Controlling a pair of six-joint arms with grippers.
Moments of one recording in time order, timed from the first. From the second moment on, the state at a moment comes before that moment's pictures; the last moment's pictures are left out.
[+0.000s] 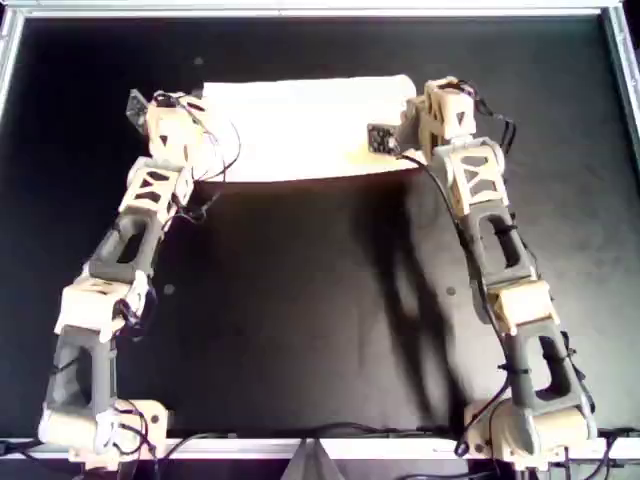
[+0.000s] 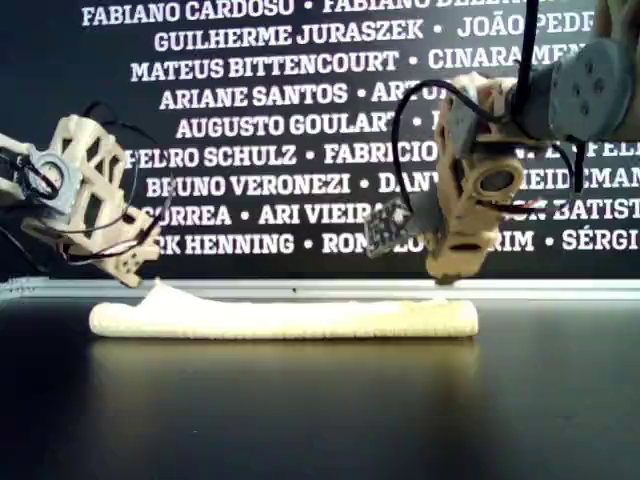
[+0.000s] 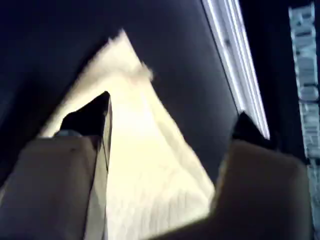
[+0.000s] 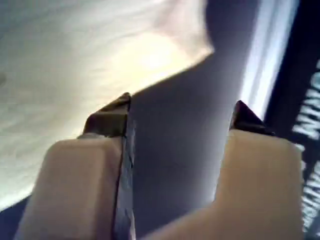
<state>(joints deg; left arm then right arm) -11.1 34.2 40.0 8.7 -11.3 25.4 16.3 16.3 -3.3 58.4 4.7 6.9</state>
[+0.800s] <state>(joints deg) -42.1 146.1 115.6 26.2 -58.0 25.8 16.7 98.9 40.7 92.7 5.0 6.7</state>
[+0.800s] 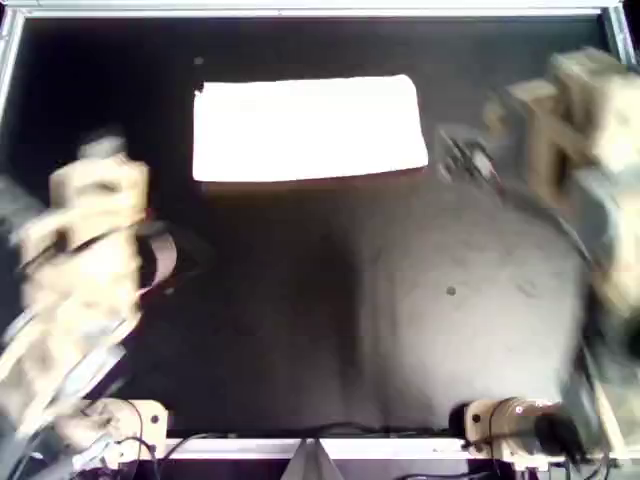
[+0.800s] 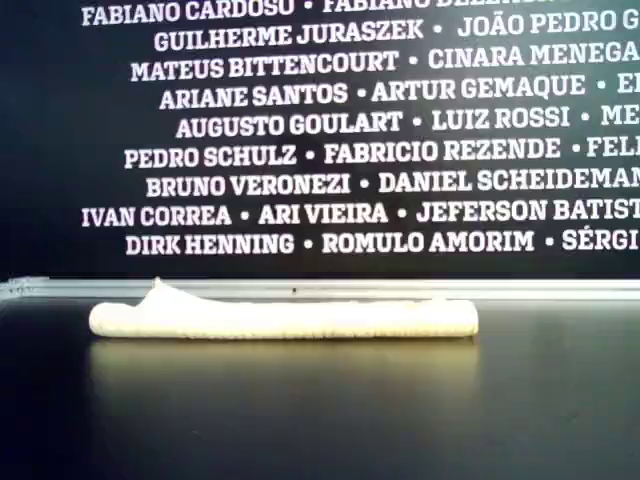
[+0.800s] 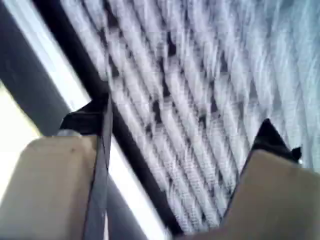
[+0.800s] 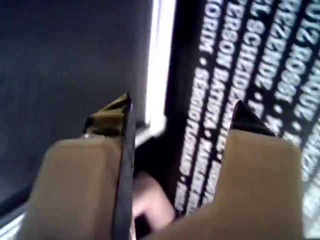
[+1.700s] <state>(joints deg) -23.9 166.7 154.3 27.9 -20.2 -6.8 16.0 150.6 142.0 40.7 5.4 4.6</state>
